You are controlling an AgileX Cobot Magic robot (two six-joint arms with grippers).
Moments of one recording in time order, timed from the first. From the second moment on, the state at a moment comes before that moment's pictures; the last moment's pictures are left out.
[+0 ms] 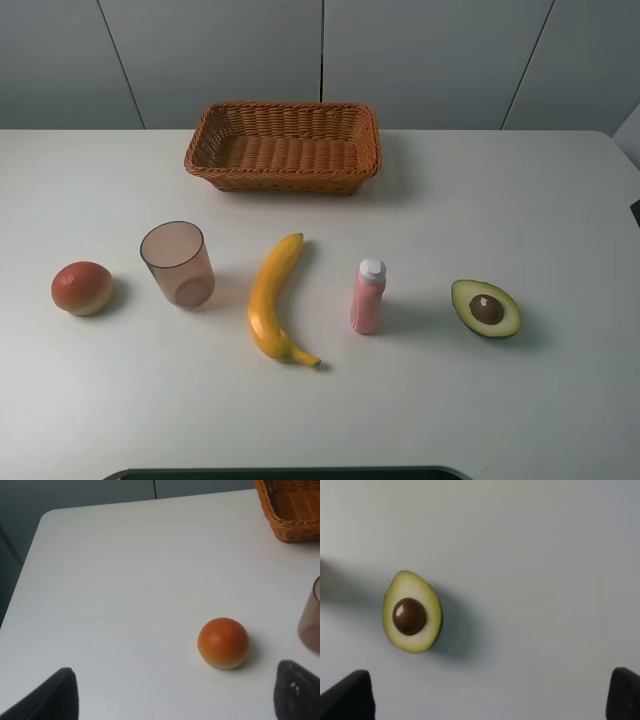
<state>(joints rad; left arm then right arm) -0.21 0.00 -0.51 0.10 1.08 -0.05 -0.15 0.94 -0.80 0.18 1.10 -0.52</state>
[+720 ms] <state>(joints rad) -0.21 0.00 -0.51 0.10 1.08 -0.05 0.20 1.61 -0.78 0.18 0.78 -0.52</state>
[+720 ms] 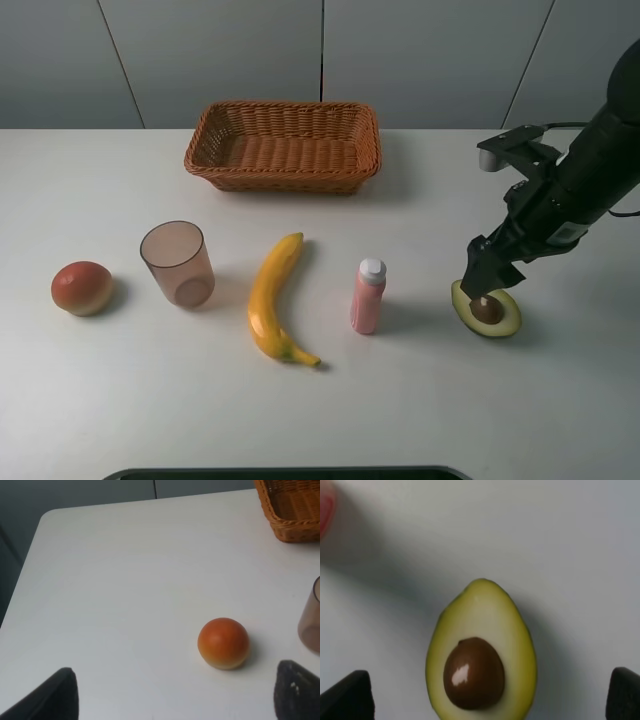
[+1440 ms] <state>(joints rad) -0.21 0.00 -0.51 0.10 1.08 -0.05 0.23 1.76 -0.67 0.25 0.58 -0.53</state>
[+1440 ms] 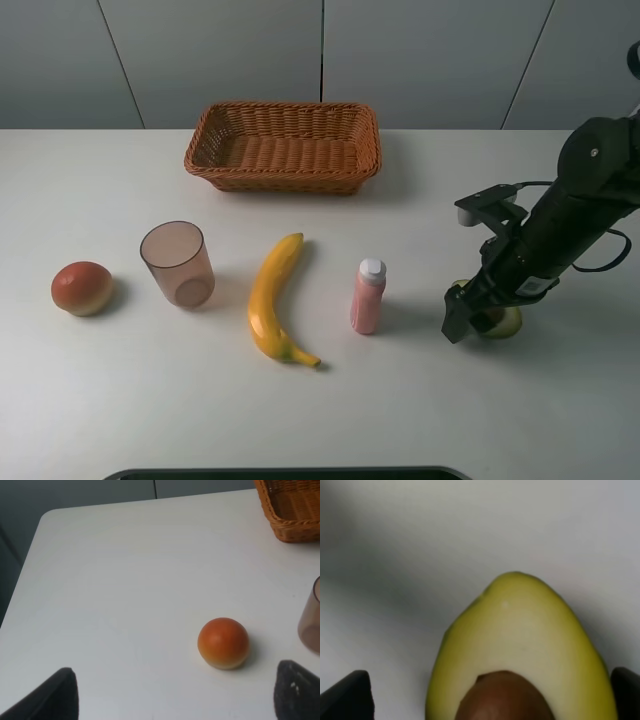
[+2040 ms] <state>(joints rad) -0.21 0.00 -0.51 0.10 1.08 -0.05 0.23 1.77 -0.67 0.25 0.56 -0.52</state>
